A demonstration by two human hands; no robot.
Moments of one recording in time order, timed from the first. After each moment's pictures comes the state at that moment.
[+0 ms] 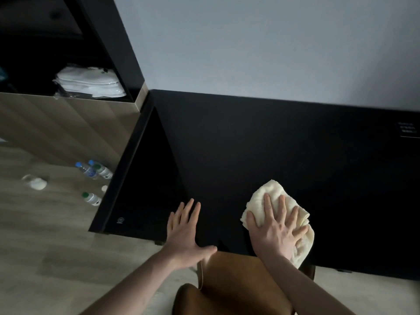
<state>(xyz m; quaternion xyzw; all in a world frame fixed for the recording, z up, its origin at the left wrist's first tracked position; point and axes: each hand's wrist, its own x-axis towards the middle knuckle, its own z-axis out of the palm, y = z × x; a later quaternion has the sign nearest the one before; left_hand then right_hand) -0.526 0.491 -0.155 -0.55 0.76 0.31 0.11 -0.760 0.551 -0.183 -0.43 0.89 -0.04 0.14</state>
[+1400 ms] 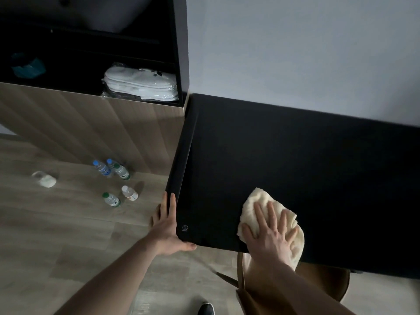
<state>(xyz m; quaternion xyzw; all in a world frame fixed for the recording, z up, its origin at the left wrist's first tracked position) -0.287 0.387 -0.157 -0.58 0.70 0.40 0.13 -0.575 0.504 -0.161 -0.50 0.84 -0.02 0.22</state>
